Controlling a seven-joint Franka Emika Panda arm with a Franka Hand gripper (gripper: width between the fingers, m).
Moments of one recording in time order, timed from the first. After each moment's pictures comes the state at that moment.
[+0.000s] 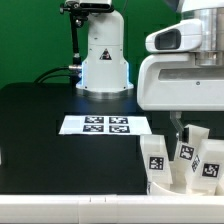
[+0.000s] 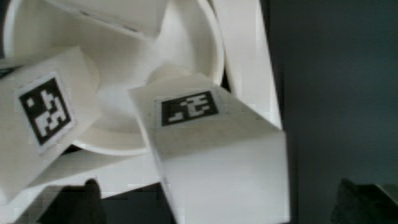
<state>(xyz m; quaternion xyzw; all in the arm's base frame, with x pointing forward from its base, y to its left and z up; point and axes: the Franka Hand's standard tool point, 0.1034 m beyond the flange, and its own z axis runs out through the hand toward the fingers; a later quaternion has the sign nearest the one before) 0.649 0.121 0.103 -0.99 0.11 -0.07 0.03</state>
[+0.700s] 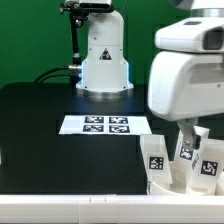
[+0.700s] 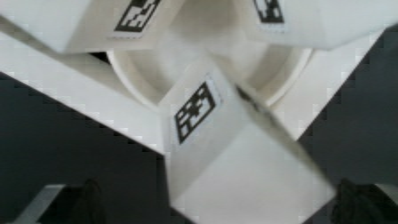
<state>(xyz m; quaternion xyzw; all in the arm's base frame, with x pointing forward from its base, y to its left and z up) 0.650 0.119 0.100 -0.96 -0.28 -0.02 -0.02</state>
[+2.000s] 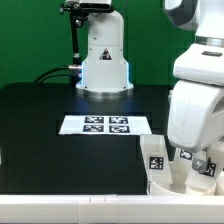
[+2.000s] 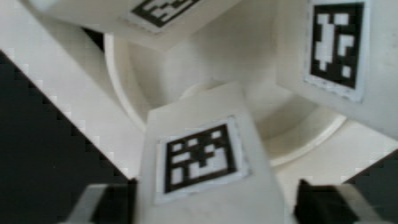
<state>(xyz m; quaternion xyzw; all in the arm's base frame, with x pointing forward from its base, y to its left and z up) 0.645 0.114 0.067 -0.91 -0.40 -0.01 -0.04</state>
